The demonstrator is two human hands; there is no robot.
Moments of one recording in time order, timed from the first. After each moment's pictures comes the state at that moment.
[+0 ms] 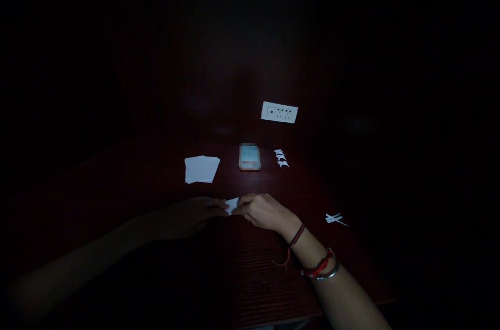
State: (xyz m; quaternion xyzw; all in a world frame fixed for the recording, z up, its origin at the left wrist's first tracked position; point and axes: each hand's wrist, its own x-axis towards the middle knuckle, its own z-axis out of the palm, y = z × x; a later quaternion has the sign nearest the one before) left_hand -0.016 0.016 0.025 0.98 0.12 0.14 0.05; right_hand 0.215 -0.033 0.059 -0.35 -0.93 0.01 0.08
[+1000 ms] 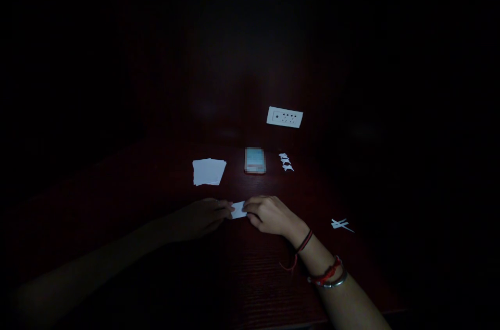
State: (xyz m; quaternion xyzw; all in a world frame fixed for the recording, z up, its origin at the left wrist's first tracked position) left_hand -0.010 0.005 0.034 0.97 0.15 0.17 0.00; right_hand 0.214 -0.038 0.063 -0.37 -0.92 -0.03 0.11
